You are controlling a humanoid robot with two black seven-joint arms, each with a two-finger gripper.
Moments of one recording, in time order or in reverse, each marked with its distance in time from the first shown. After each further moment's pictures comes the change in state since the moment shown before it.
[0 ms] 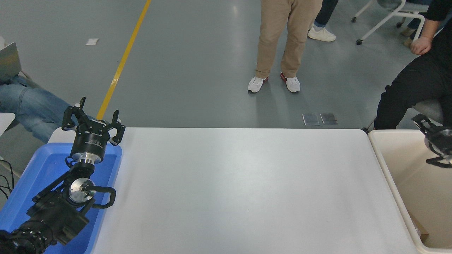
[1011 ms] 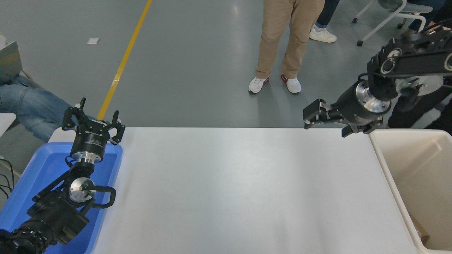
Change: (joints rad) left arm 0.000 0.000 0.000 0.000 0.000 0.000 -0.001; right arm 0.882 -0.077 -0.123 1.158 -0.165 0.355 -0.044
